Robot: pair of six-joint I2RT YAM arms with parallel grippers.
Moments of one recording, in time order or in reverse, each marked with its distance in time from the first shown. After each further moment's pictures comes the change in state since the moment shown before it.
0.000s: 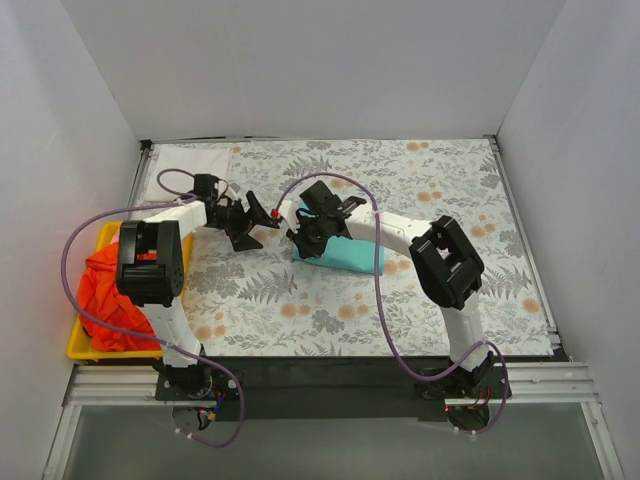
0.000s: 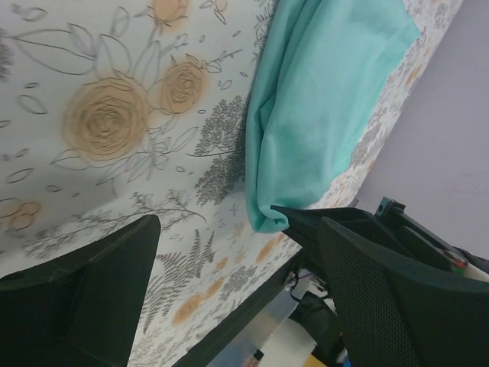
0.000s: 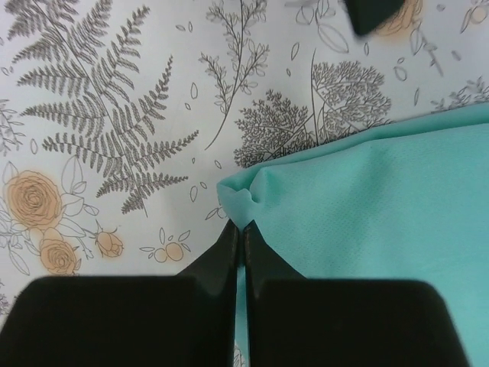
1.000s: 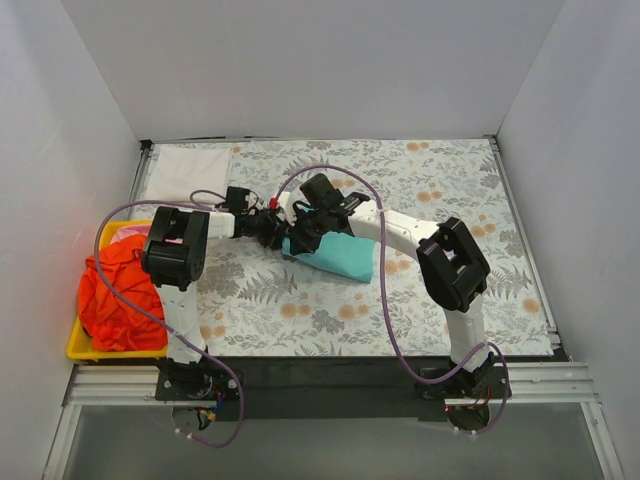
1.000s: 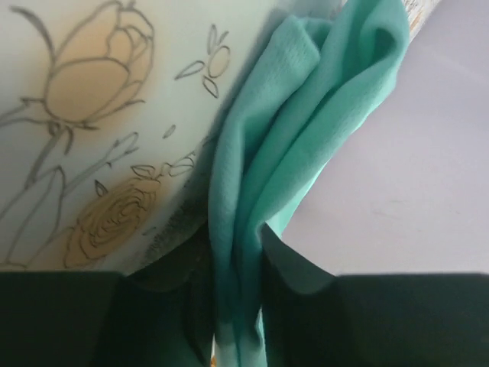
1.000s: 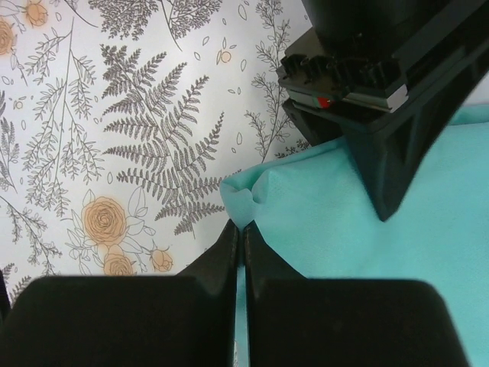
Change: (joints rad) left arm -0.166 0.195 -0.062 0.433 0.044 -0.486; right arm -0.003 -0.050 0.019 0.040 -0.121 0.082
